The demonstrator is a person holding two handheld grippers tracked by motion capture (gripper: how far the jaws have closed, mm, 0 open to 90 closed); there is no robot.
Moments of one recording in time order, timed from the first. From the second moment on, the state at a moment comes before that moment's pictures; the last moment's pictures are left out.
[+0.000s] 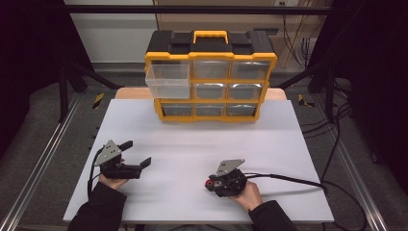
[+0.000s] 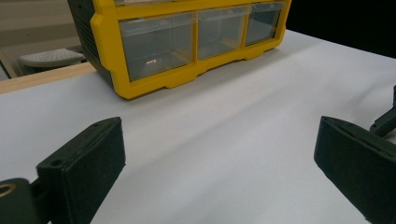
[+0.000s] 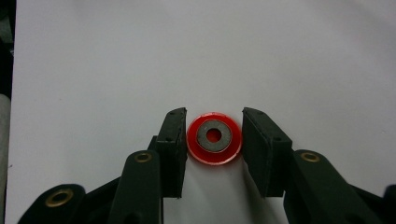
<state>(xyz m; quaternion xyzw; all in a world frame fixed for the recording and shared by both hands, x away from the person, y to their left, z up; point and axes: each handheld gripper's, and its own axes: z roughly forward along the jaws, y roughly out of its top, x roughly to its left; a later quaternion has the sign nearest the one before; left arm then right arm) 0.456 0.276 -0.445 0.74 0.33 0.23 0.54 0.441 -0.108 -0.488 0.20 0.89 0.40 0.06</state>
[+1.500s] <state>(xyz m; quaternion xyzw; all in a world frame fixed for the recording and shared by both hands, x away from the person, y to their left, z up) 0.456 0.275 -0.445 0.74 0.33 0.23 0.54 0.441 -0.119 -0.464 0.19 0.88 0.43 0.08</state>
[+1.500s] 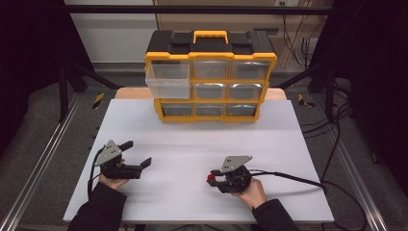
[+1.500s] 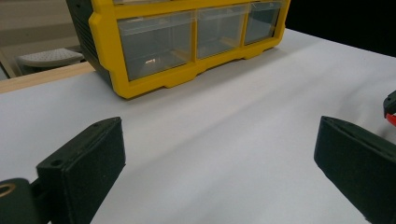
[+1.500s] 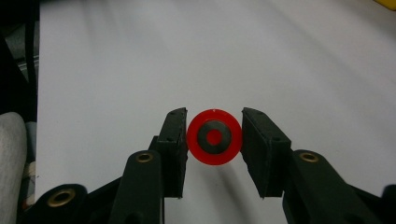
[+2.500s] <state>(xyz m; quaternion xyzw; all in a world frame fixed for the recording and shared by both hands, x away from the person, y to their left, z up) 0.457 0.273 -0.446 0.75 0.33 0.23 0.53 0.442 -0.130 -0.442 0.20 0.86 0.46 0.10</state>
